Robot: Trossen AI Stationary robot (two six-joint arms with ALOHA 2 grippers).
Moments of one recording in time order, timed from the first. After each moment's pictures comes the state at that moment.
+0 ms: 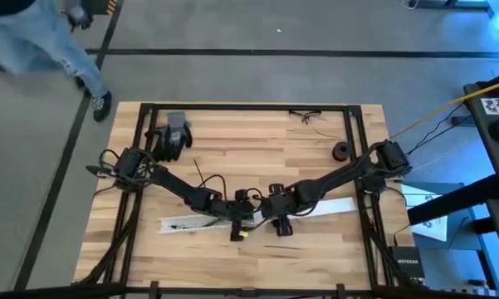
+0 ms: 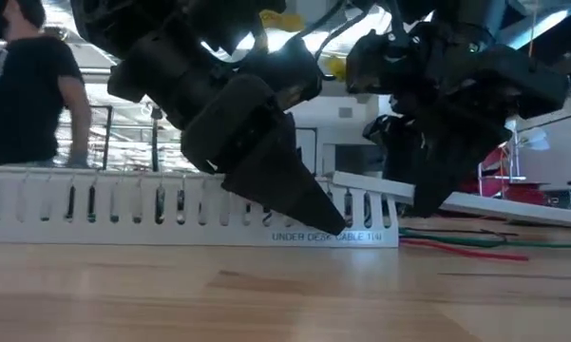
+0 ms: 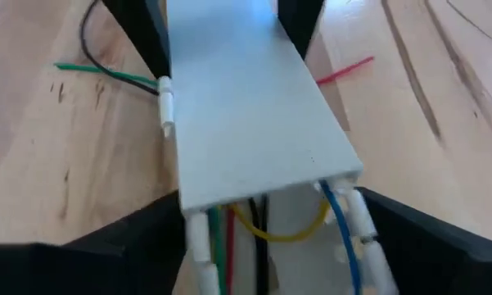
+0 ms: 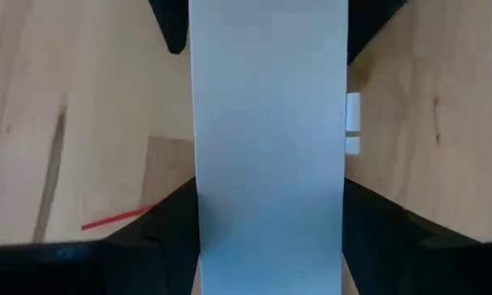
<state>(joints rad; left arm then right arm) -0.33 1.99 1.00 0.32 -0.18 -0.15 0.30 1.85 1.11 -0.46 0.01 0.17</state>
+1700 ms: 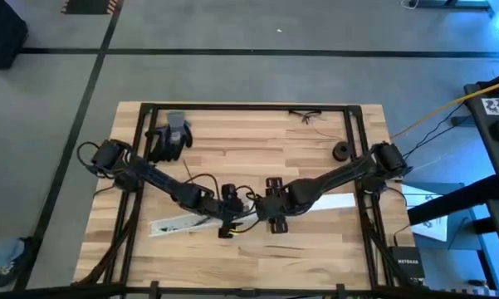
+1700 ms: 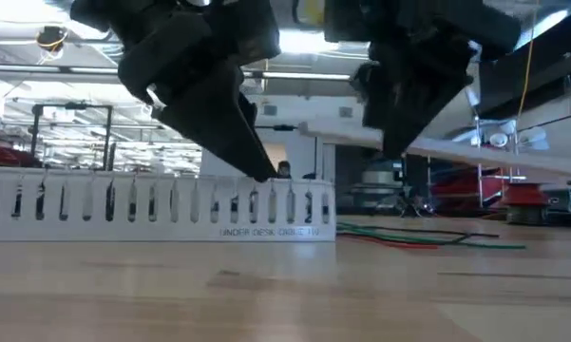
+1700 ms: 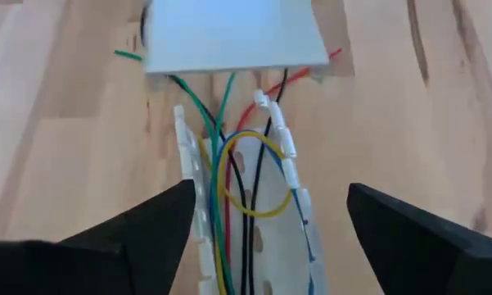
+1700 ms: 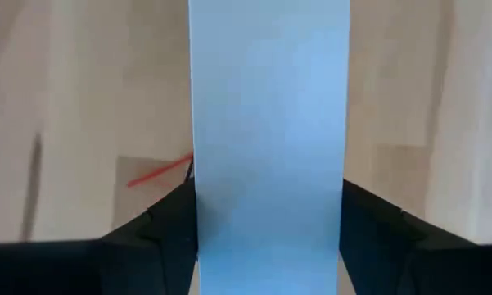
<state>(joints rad) -0.36 1.76 1.01 -0.11 -0.29 -0.23 0.32 1.85 1.34 -0.79 0.15 0.17</state>
